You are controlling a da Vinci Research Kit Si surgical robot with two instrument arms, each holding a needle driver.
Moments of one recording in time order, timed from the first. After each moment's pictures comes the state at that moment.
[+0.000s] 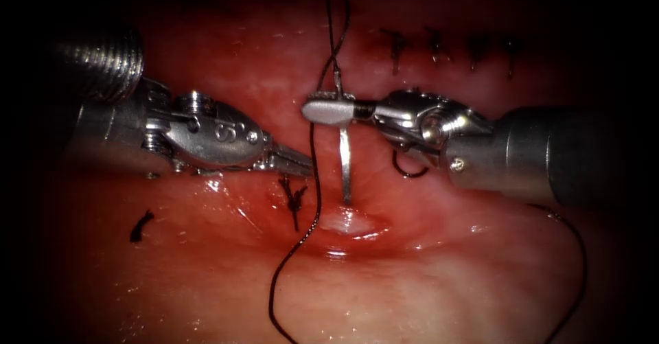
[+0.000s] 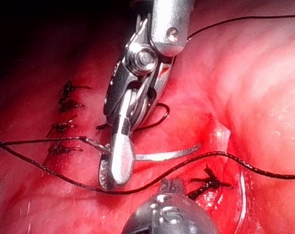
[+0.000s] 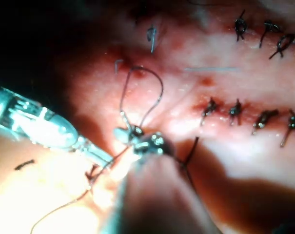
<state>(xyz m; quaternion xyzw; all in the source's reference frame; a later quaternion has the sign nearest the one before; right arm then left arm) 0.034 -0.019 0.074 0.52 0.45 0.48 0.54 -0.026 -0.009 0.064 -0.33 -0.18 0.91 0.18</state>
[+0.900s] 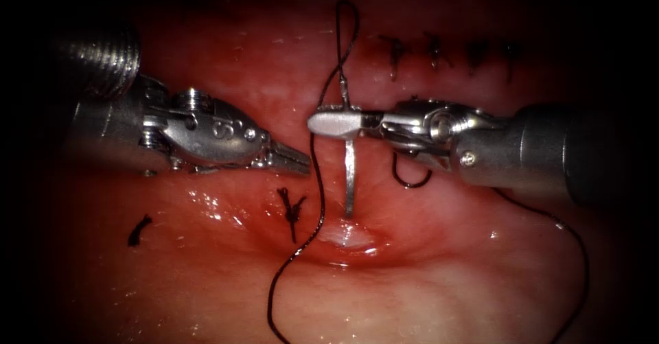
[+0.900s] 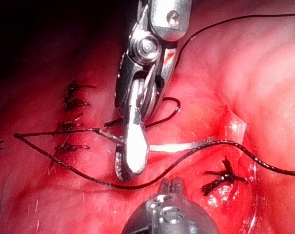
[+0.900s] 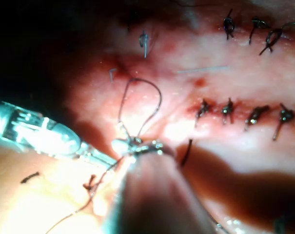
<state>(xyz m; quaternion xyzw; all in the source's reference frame) 0.034 -0.023 0.071 0.61 0.40 0.50 0.47 -0.026 -0.009 0.064 -0.33 -0.18 0.91 0.18</state>
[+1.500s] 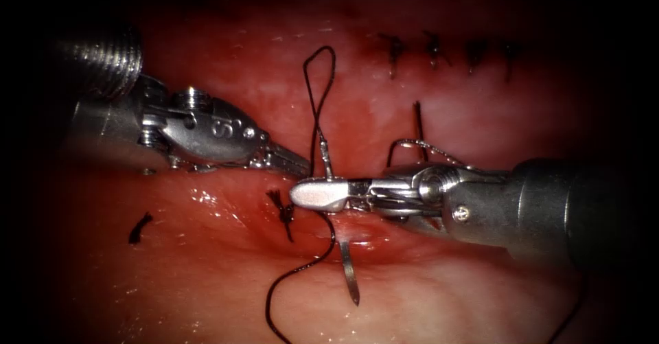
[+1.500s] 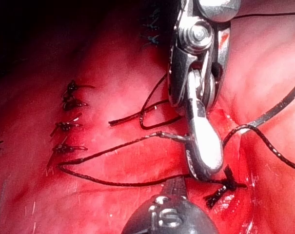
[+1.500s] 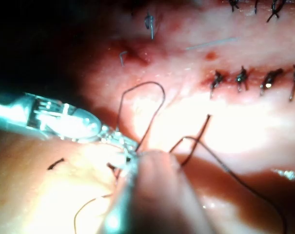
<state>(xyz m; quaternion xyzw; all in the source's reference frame) 0.034 -0.025 0.069 0.64 0.37 0.51 0.44 -0.026 -0.009 0.064 -0.33 -0.18 0.91 0.18</state>
